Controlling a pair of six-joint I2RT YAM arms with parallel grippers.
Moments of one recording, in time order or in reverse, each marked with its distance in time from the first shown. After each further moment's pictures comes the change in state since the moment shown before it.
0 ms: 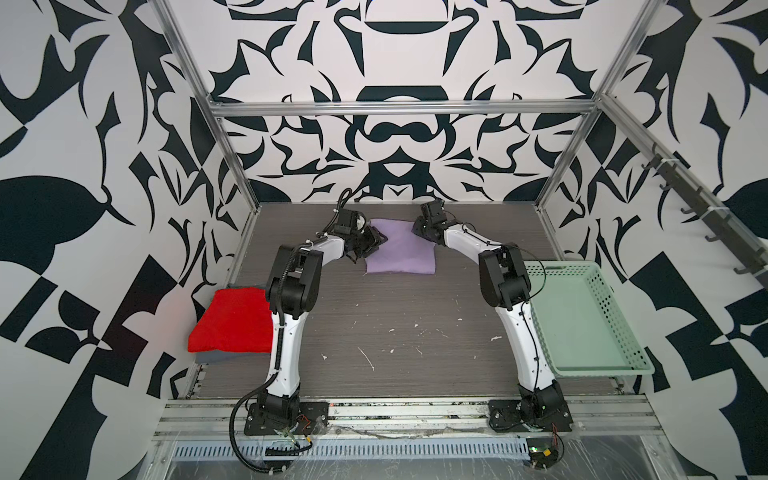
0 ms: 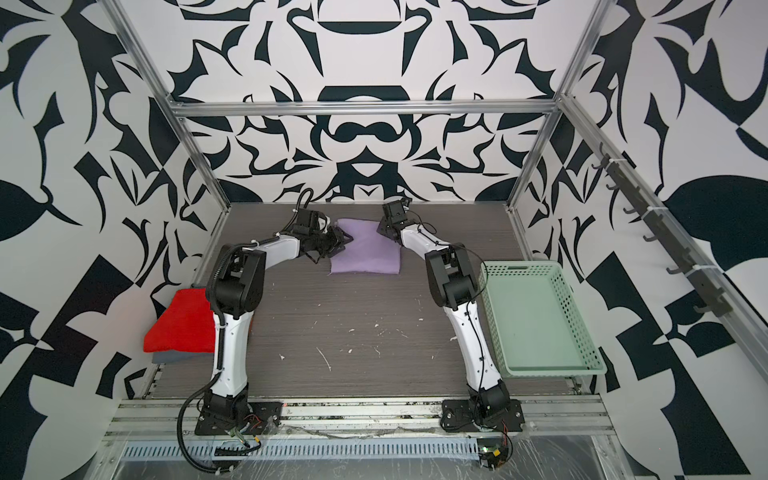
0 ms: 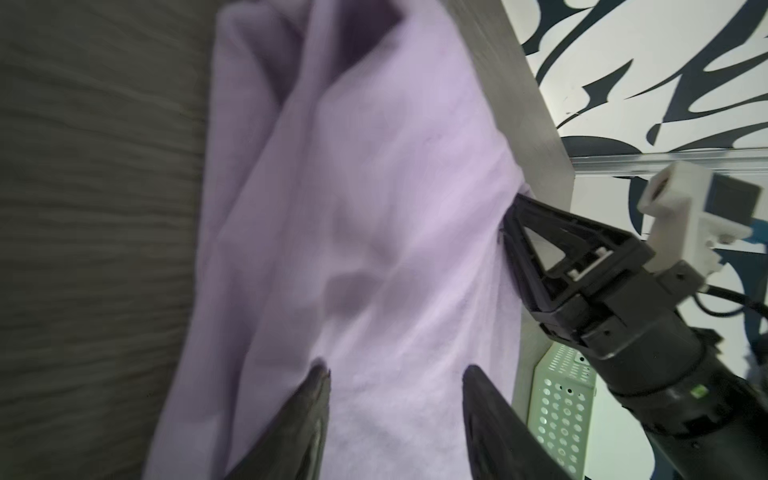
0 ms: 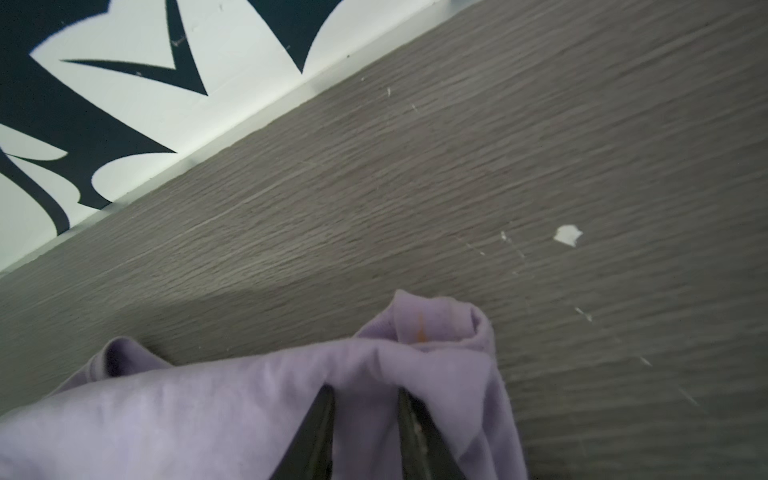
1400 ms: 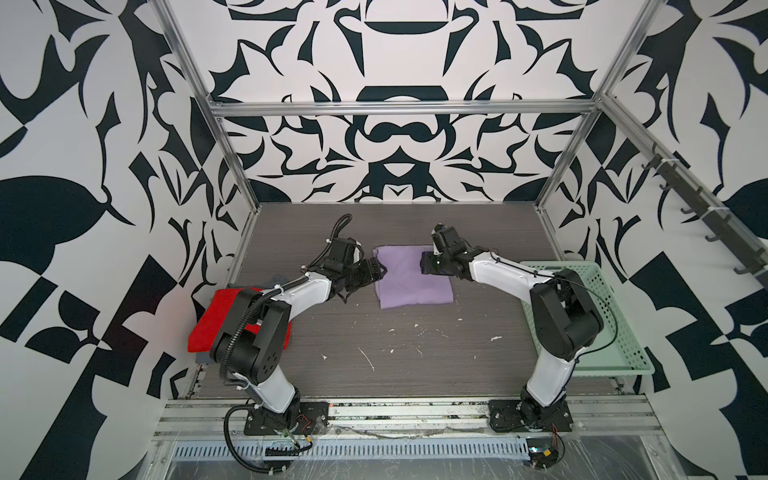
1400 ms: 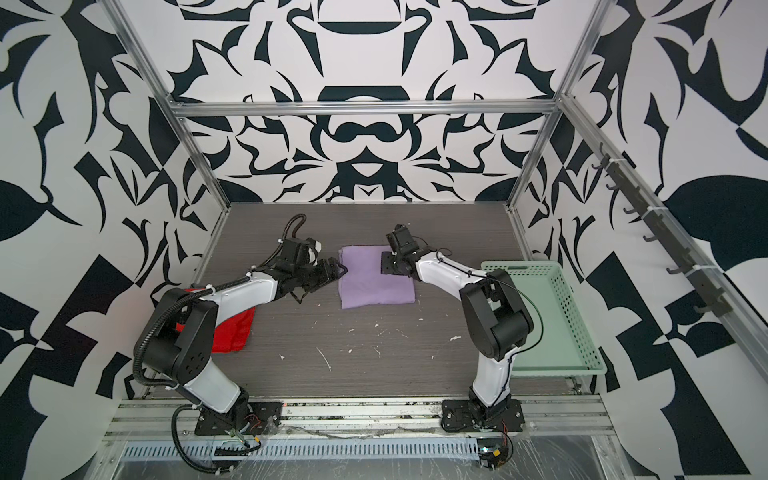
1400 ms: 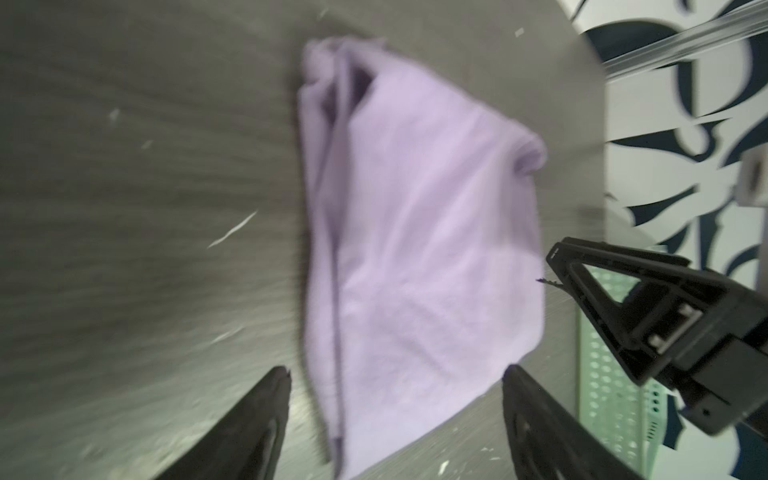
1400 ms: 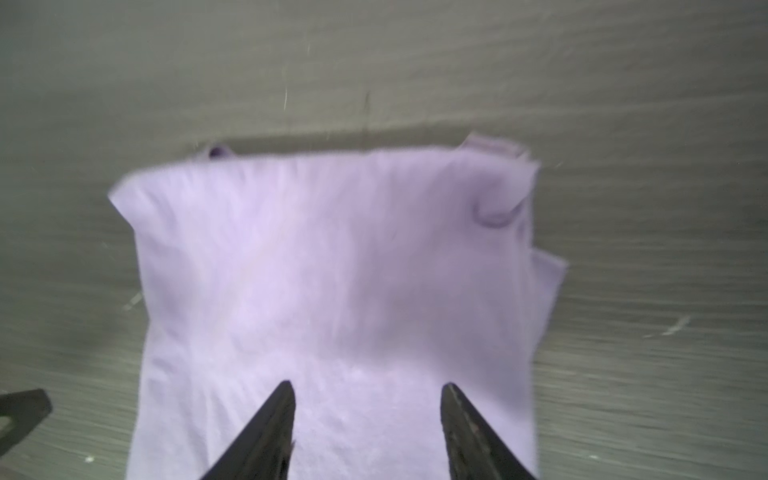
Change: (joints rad) left arm -0.128 -0.605 -0.629 -0.026 -0.198 0.155; right arm 0.150 -0.646 -0.778 -0.044 -0.057 -0.204
